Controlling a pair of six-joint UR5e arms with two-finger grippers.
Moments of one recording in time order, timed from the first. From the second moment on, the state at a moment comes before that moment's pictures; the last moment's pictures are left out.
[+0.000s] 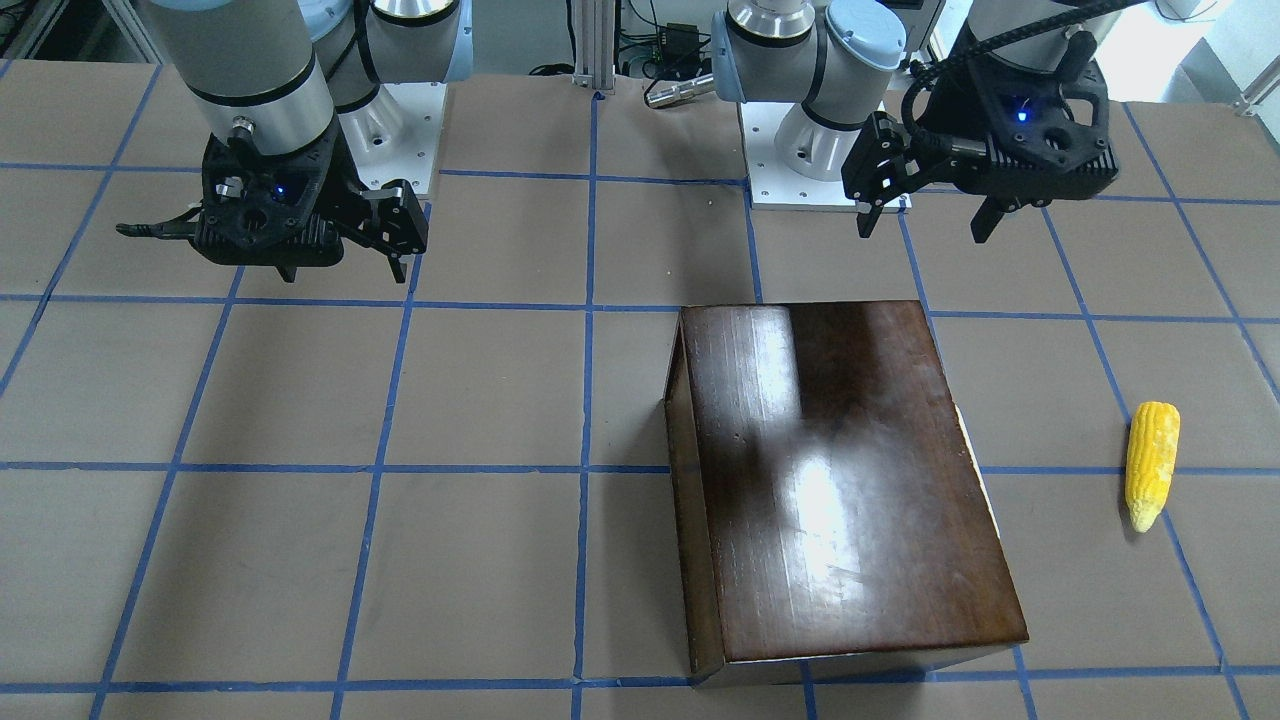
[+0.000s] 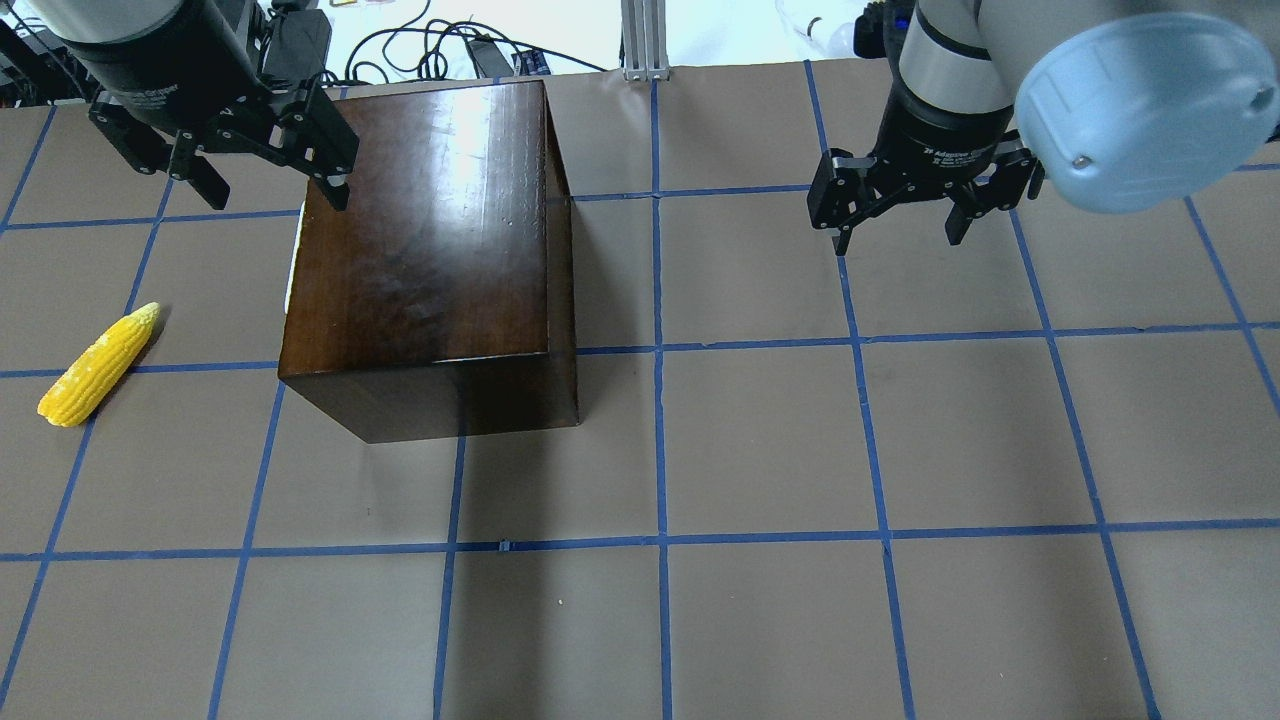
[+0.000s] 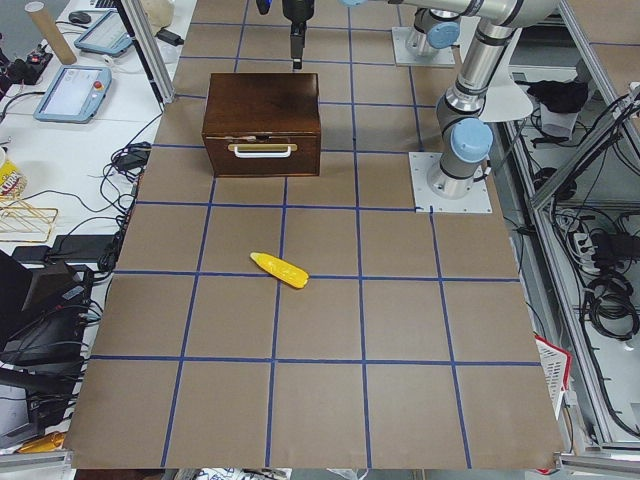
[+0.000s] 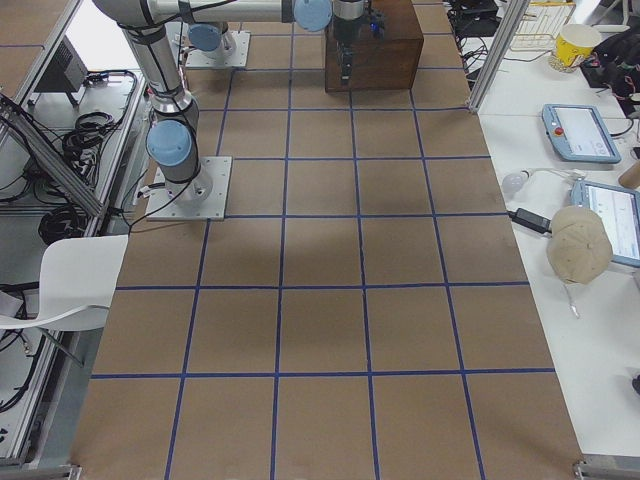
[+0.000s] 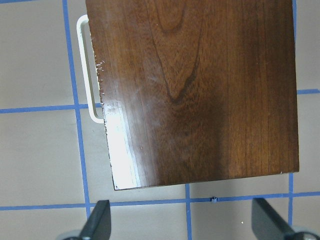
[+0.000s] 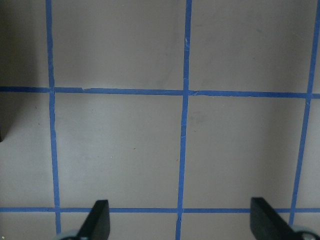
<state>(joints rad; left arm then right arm) -1.54 -1.58 -1.42 -1.70 1.60 0.08 1.66 -1.53 1.57 -1.60 -1.60 0.06</state>
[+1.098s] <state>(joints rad) -1.54 -1.59 -1.42 -1.70 1.61 0.08 1.66 -1.53 1.57 -1.60 -1.60 0.06</state>
